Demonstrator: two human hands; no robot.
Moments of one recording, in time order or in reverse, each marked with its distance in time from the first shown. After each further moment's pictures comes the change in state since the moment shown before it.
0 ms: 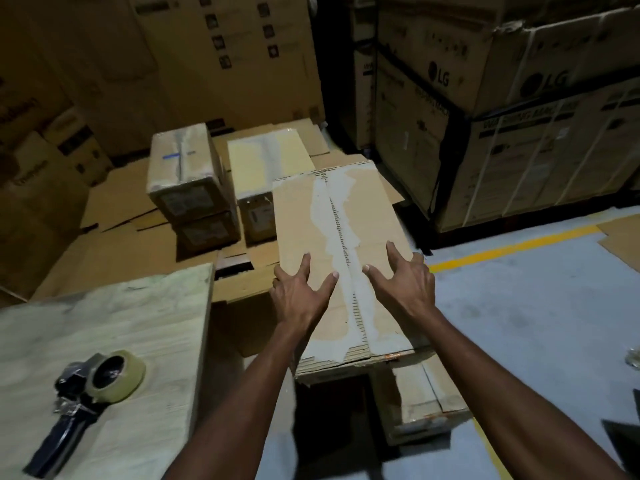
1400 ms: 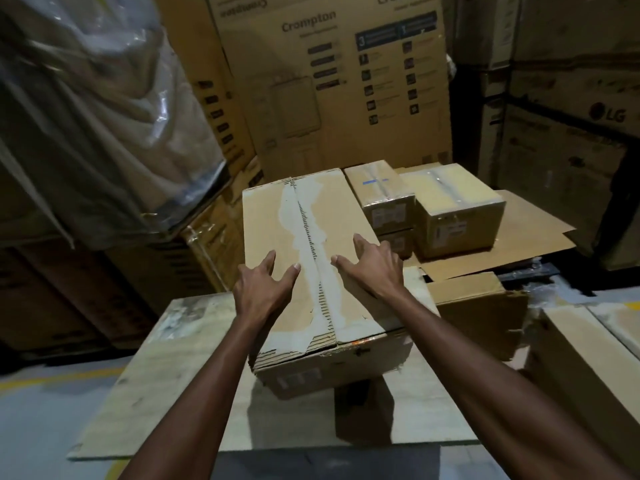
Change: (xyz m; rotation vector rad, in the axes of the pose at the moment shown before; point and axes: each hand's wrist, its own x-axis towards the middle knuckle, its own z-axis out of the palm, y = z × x) left_hand -0.040 -0.548 -0.472 0.057 0.291 -0.119; right_hand -0.316 -0.590 0.186 0.164 -0.090 -0.397
